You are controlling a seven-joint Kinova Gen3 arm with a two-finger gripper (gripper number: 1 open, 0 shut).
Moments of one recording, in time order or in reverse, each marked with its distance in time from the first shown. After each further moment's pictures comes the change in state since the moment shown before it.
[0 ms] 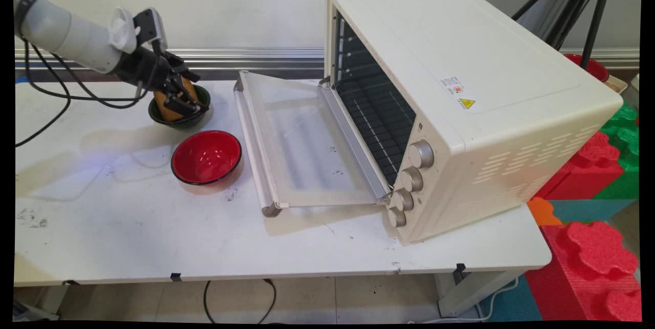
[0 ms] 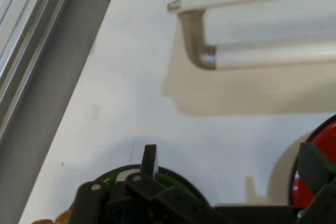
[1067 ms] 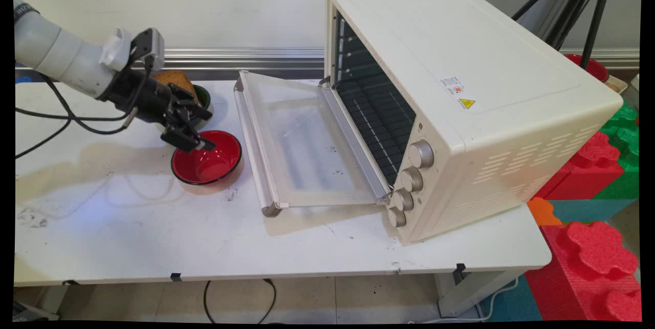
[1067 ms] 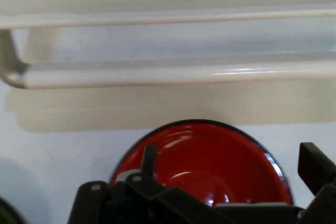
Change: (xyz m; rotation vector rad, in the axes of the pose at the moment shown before) arm 0.011 0.060 -0.018 -0.248 0.029 -0.092
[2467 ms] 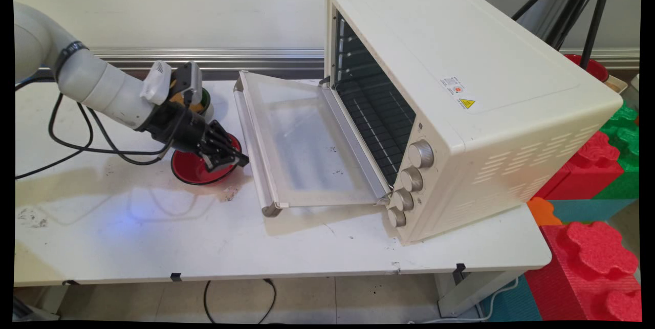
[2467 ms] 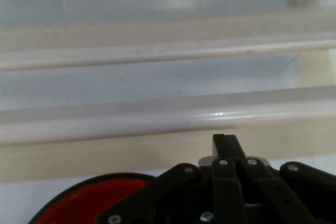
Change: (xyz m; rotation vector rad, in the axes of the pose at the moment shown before) arm 0.012 0.042 0.058 -0.075 0.014 0.018
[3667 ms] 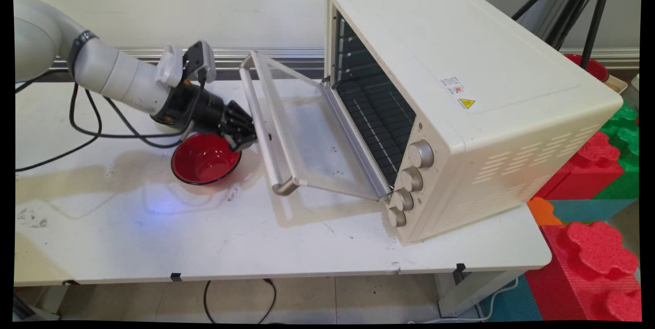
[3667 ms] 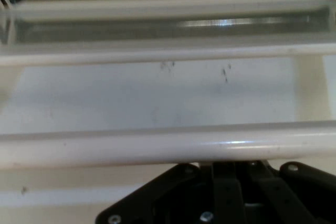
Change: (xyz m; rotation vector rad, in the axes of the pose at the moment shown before) arm 0.030 -0.003 0.005 0.042 0.135 -0.012
